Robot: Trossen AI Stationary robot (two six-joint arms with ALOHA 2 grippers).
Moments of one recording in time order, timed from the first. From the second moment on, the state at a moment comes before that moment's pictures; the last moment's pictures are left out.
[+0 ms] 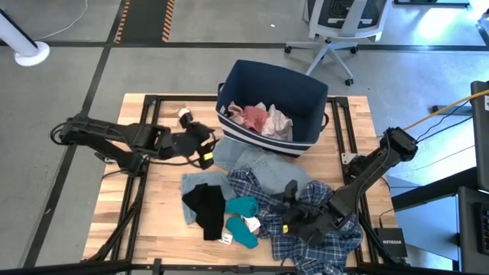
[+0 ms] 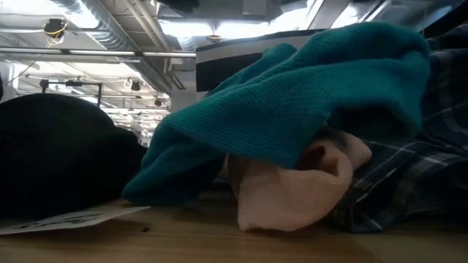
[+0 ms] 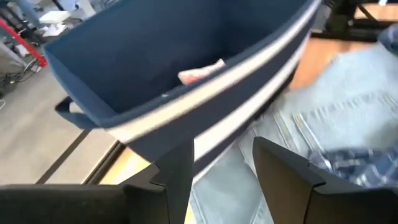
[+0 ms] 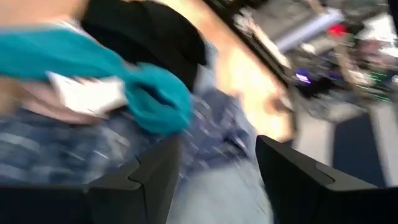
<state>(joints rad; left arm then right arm) -0.19 1.23 1.26 -0.70 -0.72 -0.26 0.75 1.58 1.12 -0.43 0.85 -0.10</state>
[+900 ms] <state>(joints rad) -0.37 1.06 1.25 -0.77 -0.77 -0.33 0.58 2.04 1.66 -0.87 0.67 -0.56</state>
